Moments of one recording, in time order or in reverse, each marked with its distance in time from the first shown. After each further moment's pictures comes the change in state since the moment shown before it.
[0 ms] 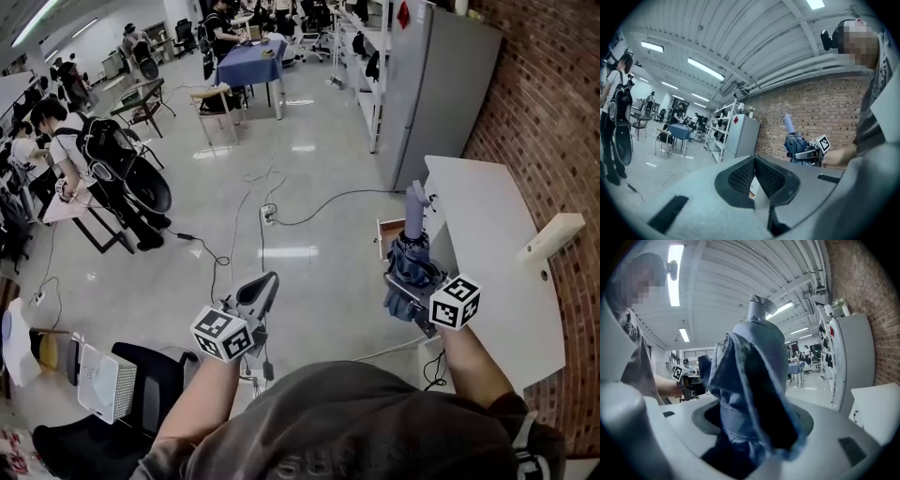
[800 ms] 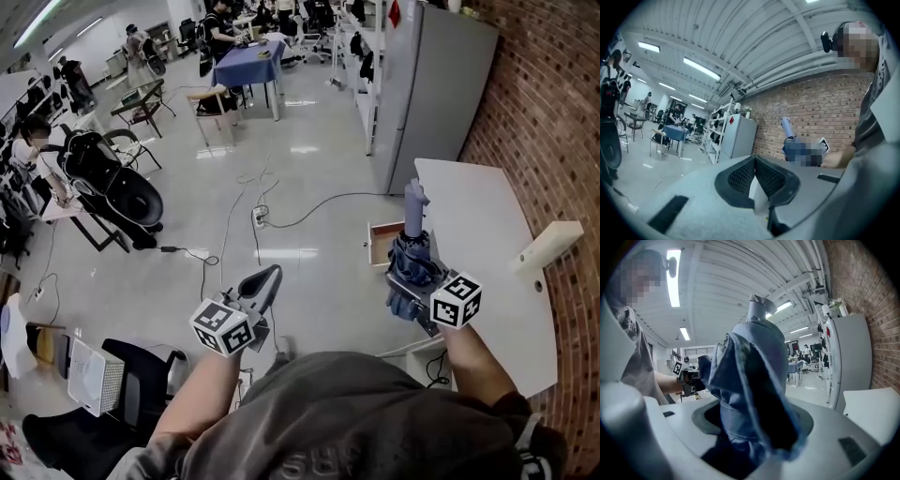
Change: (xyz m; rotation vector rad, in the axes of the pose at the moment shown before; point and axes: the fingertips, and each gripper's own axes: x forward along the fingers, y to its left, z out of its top) left arm 0.094 -0.061 0.011 0.011 -0.016 -0.013; right arm -0.056 -0.086 0.004 -0.012 0.024 0.006
